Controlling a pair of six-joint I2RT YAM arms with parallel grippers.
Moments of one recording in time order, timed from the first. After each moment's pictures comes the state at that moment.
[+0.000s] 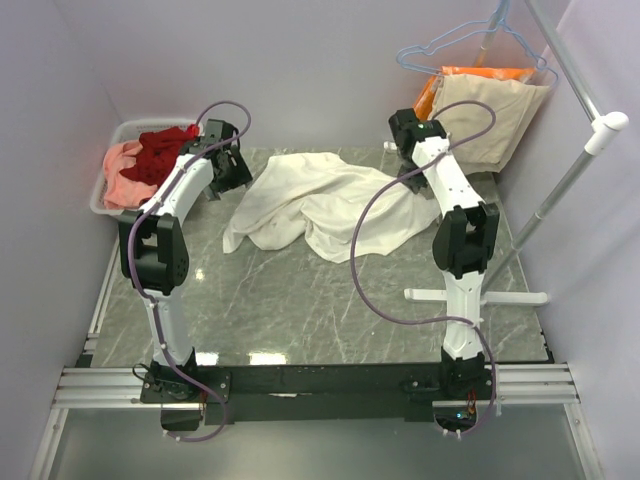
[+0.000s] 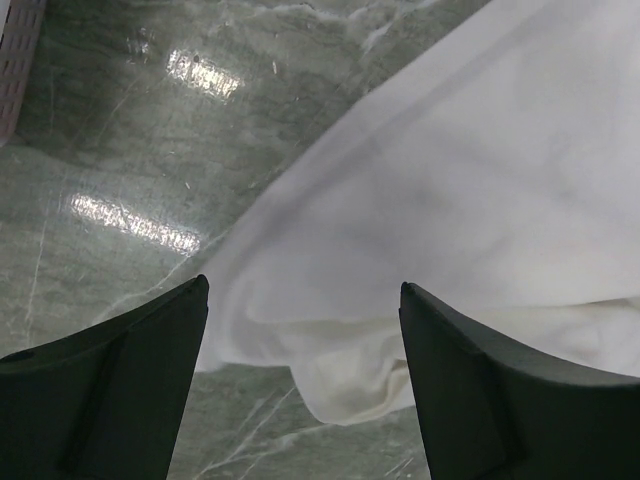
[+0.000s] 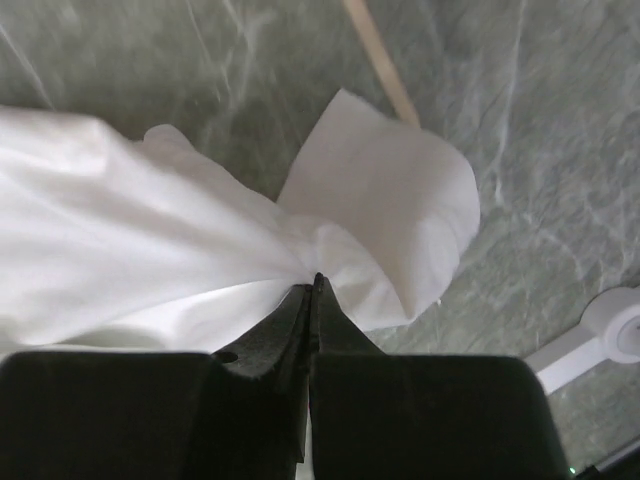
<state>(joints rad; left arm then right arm) -0.17 2.01 1.80 -0.79 -0.19 -0.62 0.22 2.22 2.20 -1.27 0.49 0.75</state>
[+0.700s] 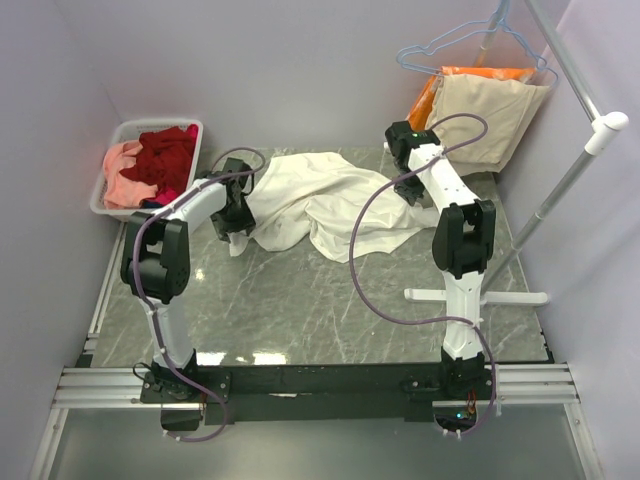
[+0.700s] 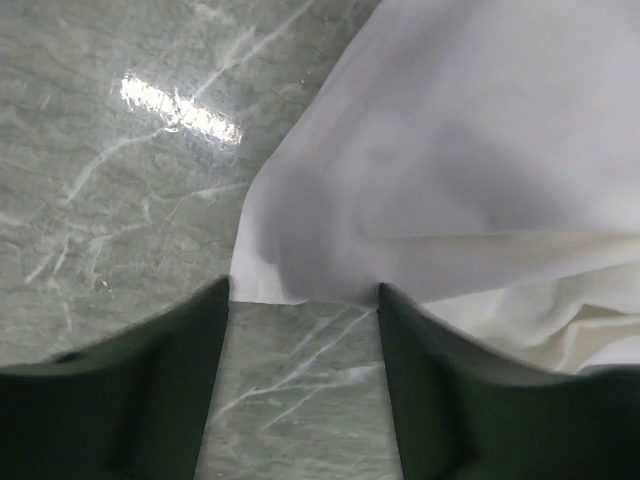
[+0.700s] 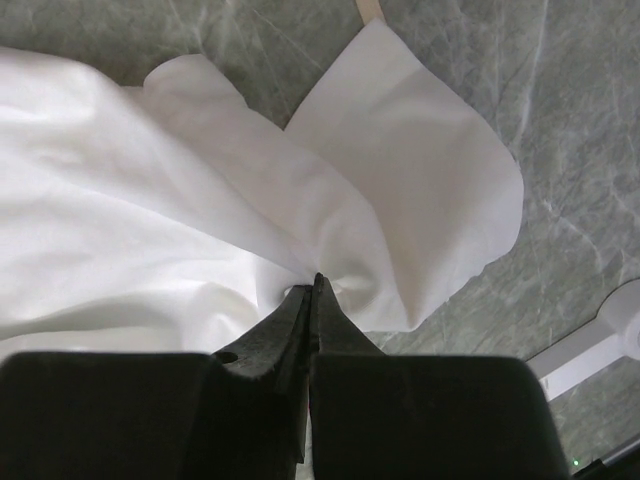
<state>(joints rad) -0.25 1.95 1.48 -0.83 -0.20 -0.68 0.22 2.22 2.10 -1.23 0.48 0.77</state>
